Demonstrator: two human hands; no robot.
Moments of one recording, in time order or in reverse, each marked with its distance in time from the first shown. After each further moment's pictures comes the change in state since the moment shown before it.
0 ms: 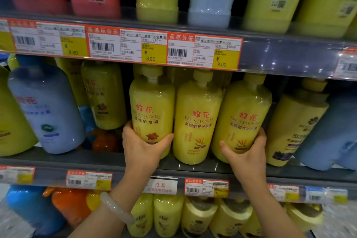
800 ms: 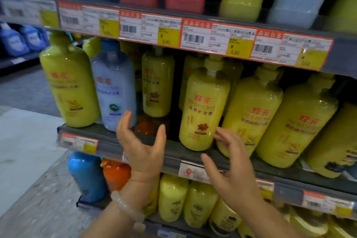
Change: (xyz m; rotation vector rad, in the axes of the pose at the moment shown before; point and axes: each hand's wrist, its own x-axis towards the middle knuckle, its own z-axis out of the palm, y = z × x) left_hand -0.003 -0.037 -0.084 -0.065 0.441 0.361; right_hand -0.095 -0.070 0.067 -0.105 -0.438 -0.564
